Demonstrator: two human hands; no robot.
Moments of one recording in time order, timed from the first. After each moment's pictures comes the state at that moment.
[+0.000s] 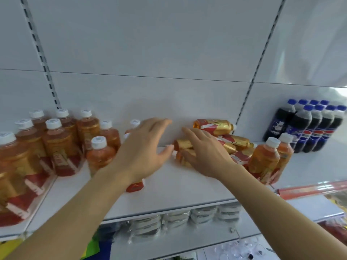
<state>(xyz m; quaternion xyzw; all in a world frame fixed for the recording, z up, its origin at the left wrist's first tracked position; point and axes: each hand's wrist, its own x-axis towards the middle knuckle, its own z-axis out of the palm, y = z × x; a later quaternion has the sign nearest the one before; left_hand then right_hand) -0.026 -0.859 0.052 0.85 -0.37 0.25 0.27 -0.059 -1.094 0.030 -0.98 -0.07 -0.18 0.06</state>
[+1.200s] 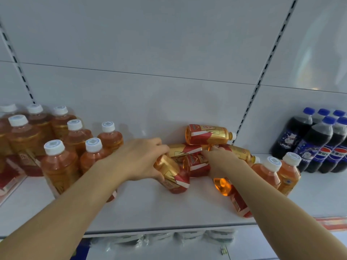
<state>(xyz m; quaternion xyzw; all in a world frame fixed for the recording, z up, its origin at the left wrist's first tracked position) 0.021 -0.939 0.044 0.92 -0.38 0.03 -0.02 0.021 -1.233 -0.006 -0.99 0.01 0.10 -0.12</state>
